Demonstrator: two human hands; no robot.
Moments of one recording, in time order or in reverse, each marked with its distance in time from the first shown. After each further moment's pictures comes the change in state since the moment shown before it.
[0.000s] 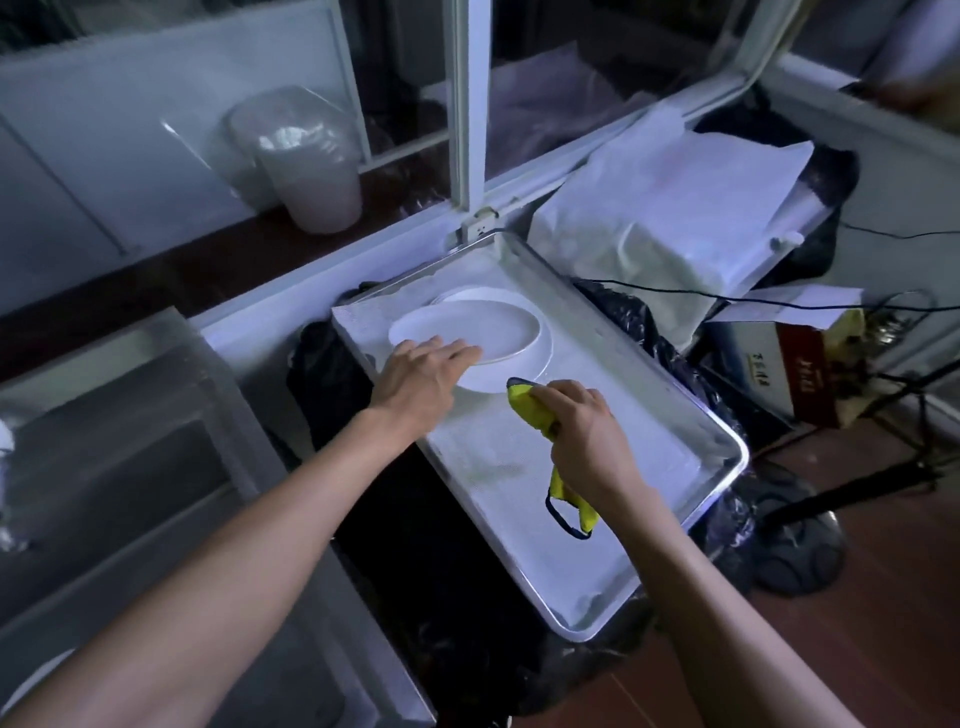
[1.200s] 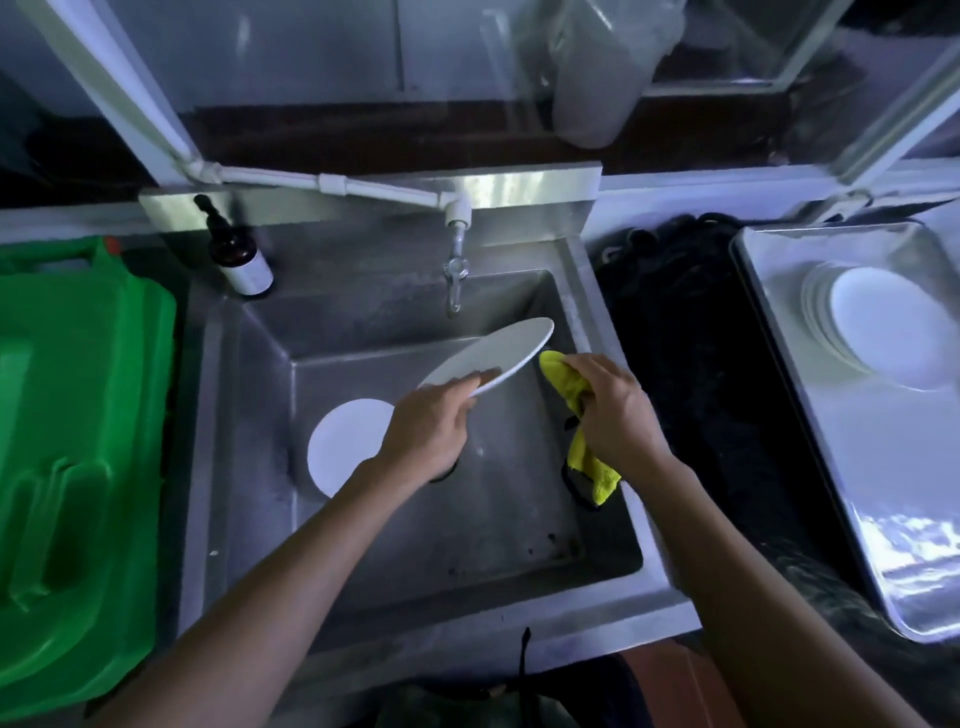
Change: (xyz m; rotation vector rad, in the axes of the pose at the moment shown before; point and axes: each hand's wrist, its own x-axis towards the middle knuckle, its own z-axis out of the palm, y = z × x) left_hand -0.466 -0.222 -0.062 -0.466 0.104 -0.731; right_hand -0.096 -0.364 0.231 0.076 -0.302 -0.360
